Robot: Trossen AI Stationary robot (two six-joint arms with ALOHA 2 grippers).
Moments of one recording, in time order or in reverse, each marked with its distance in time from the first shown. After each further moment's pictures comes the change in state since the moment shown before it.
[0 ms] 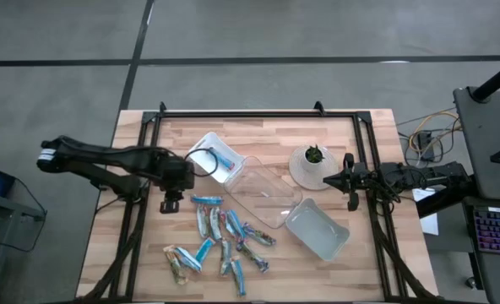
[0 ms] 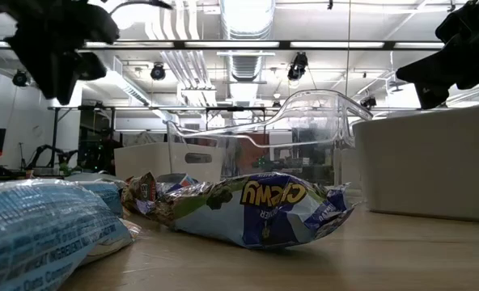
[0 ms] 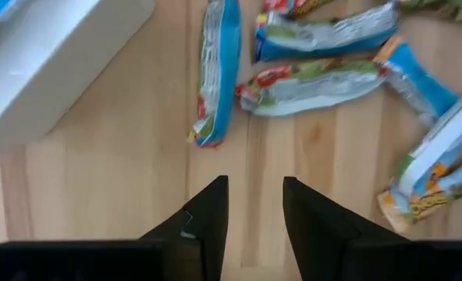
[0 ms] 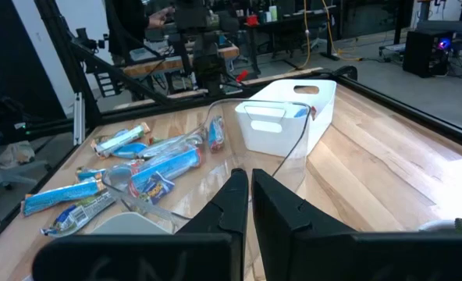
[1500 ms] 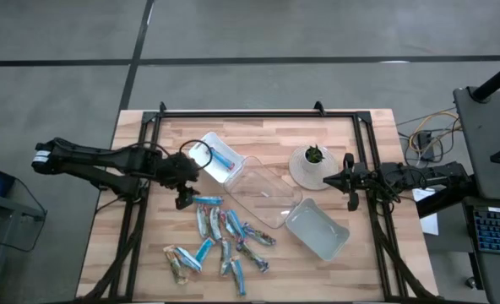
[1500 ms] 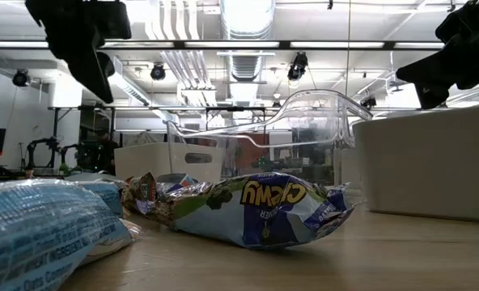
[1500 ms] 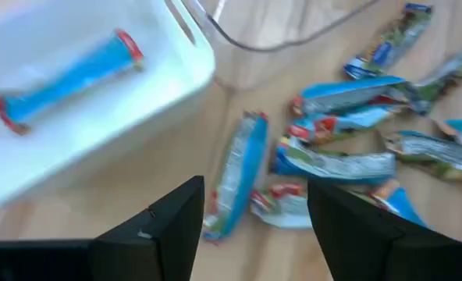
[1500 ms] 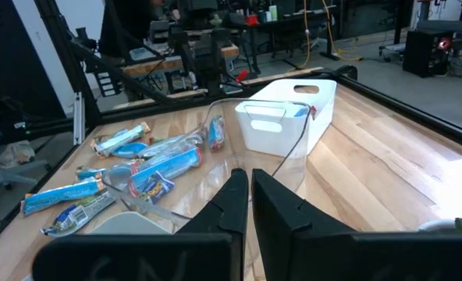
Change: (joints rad) left arm 0.013 -0.094 -0.096 0.316 -0.123 -0.211; right arm 0.000 0.000 0.000 -0.001 0.000 0.000
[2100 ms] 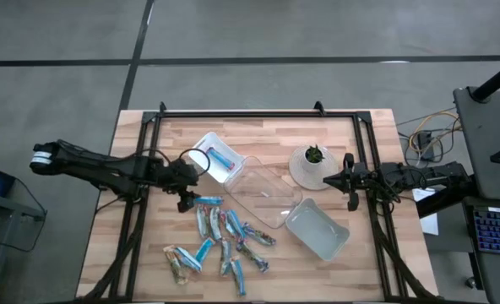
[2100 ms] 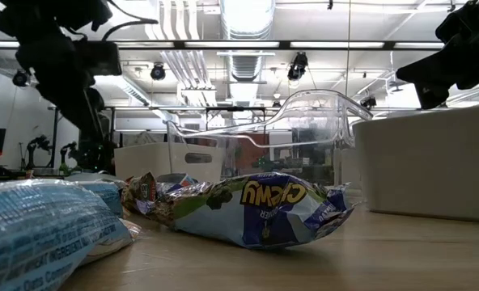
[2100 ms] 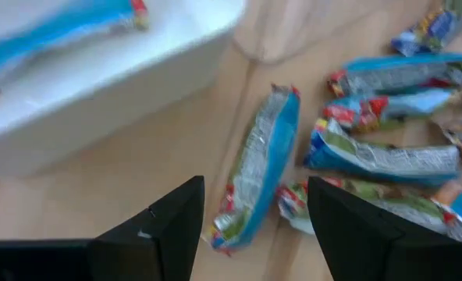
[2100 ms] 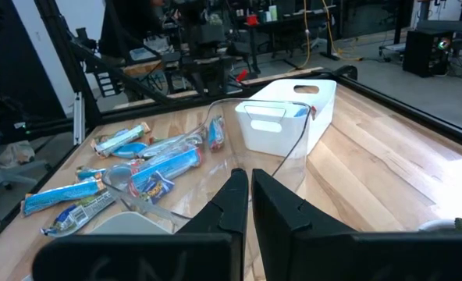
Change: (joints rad) left arm 0.000 -0.044 -0.261 0.228 -0.005 -0.053; right arm 0.000 0.000 0.000 0.000 0.000 0.000
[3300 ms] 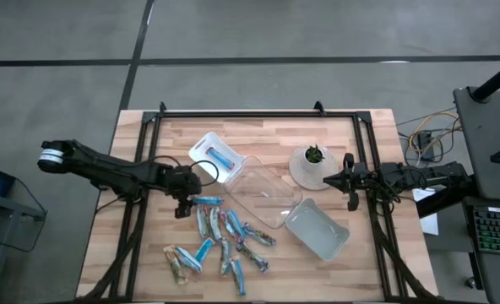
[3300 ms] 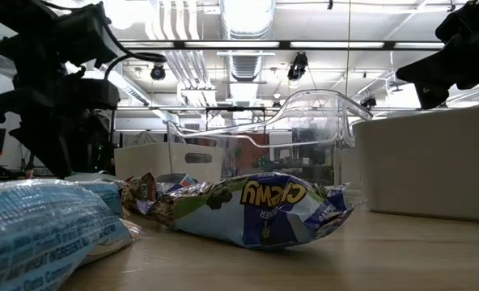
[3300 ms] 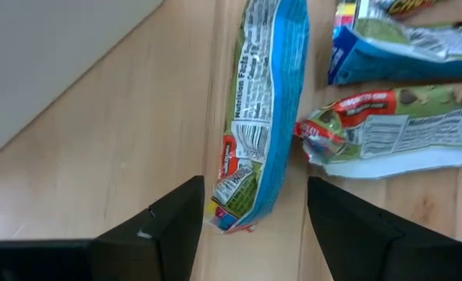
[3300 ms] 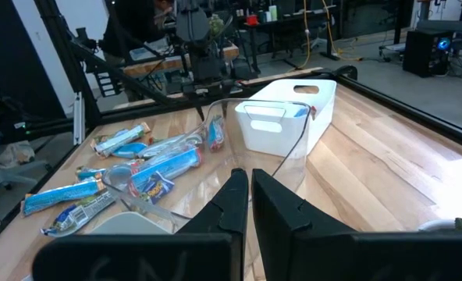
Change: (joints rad) left arm 0.000 0.164 -0.093 0.089 0.056 0.241; right arm 0.000 0.000 0.000 0.000 0.000 0.000
